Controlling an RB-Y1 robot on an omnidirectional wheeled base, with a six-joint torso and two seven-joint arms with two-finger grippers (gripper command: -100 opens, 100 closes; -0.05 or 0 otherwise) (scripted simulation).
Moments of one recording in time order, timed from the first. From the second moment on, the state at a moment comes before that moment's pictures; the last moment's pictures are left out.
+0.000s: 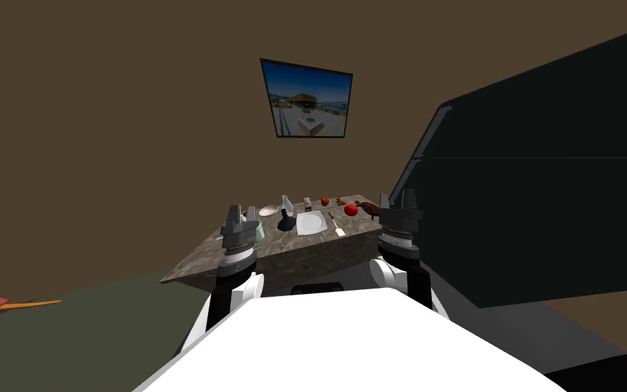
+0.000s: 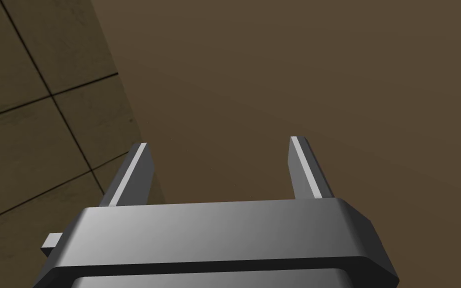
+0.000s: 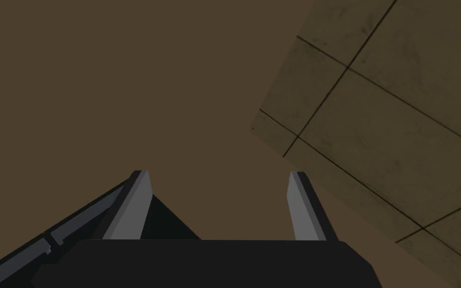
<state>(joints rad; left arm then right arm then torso) 0.53 -0.01 -0.02 -2.31 -0.09 -0.64 0.00 0.46 0.04 -0.03 -2.35 -0.06 -0.61 0.06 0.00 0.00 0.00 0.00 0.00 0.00</state>
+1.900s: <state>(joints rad) 0.53 -0.01 -0.02 -2.31 -0.09 -0.64 0.00 0.20 -0.19 -0.02 -1.91 0.08 -0.56 0.46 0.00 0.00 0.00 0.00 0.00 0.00</state>
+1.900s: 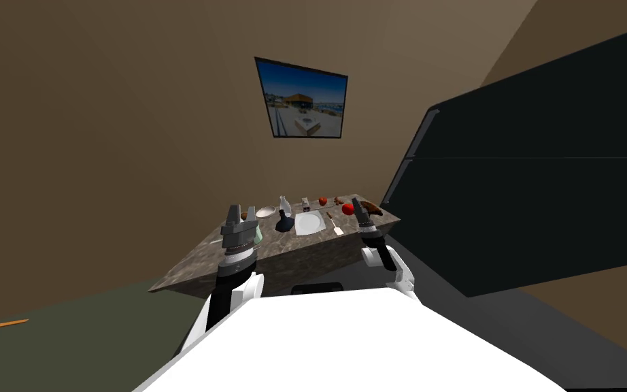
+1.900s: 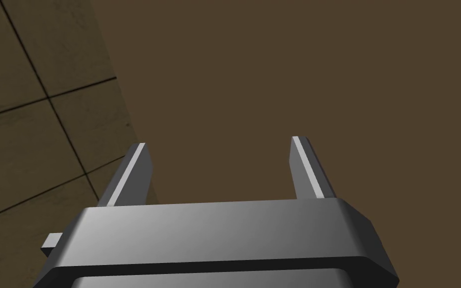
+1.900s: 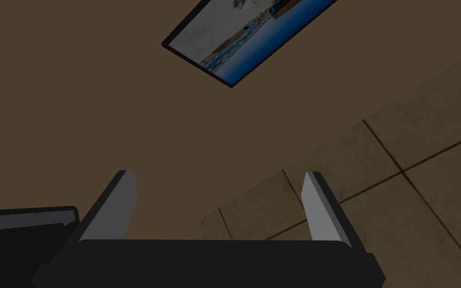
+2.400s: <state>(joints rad) 0.53 -0.01 -0.02 -2.31 -0.09 -0.64 0.00 0.11 -0.20 -0.03 -1.78 0.12 -0.54 0.56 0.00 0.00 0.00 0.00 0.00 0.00</state>
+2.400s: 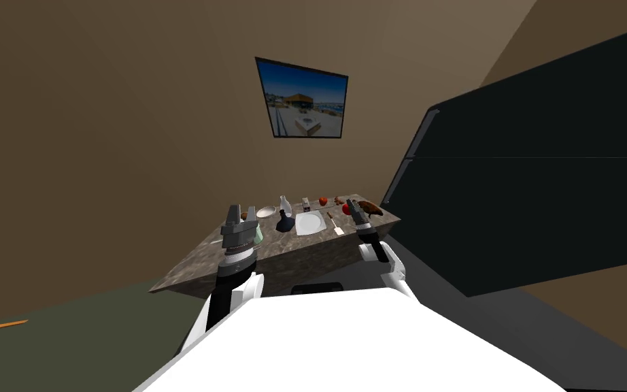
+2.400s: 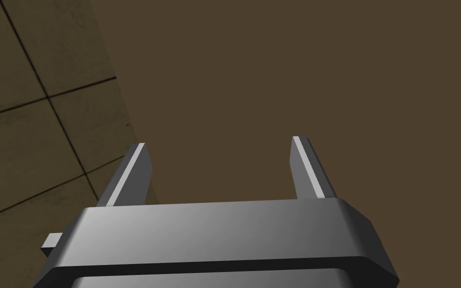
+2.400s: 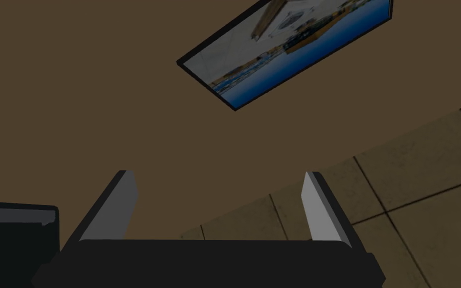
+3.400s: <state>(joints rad) 0.53 -0.01 -0.02 -2.31 -0.09 -0.64 0.00 -0.03 -0.21 -0.04 -1.49 0.19 -0.52 0.77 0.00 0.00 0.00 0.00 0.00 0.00</state>
